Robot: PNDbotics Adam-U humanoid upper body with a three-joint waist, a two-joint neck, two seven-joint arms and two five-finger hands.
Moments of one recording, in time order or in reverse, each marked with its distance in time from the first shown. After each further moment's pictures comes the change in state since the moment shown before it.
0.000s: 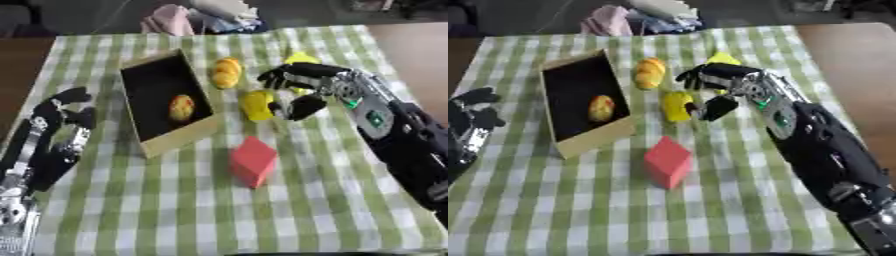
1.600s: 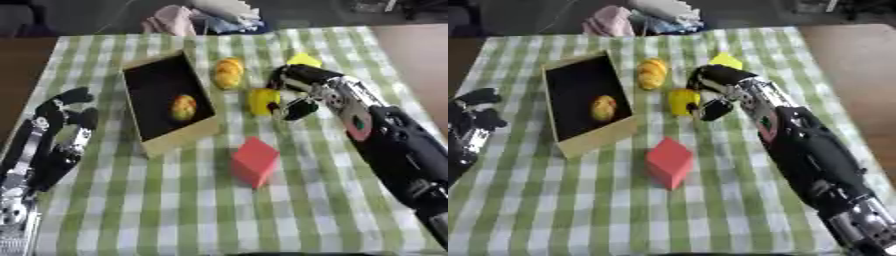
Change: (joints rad) left arm 0.000 0.000 -0.004 0.000 0.003 -0.001 -0.004; right arm -0.036 0.064 -0.060 0.139 0.196 -0.078 -0.260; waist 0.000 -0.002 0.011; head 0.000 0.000
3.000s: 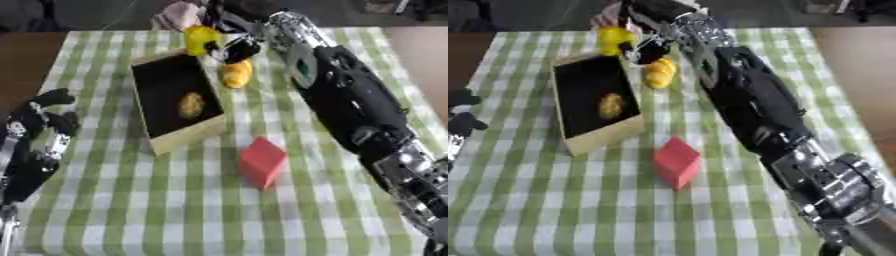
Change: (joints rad) left arm -0.046 0.000 -0.034 0.000 0.021 -0.020 -0.038; right arm -0.227 0.161 -0.065 0.087 0.138 0.032 0.067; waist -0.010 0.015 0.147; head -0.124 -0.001
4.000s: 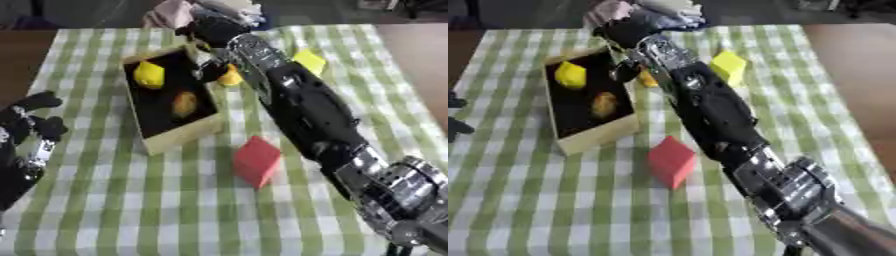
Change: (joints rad) left arm -0.007 0.000 -0.003 0.000 0.006 -0.003 -0.004; right arm -0.001 0.020 -0.028 -0.036 0.239 0.130 -0.060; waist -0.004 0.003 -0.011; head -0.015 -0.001
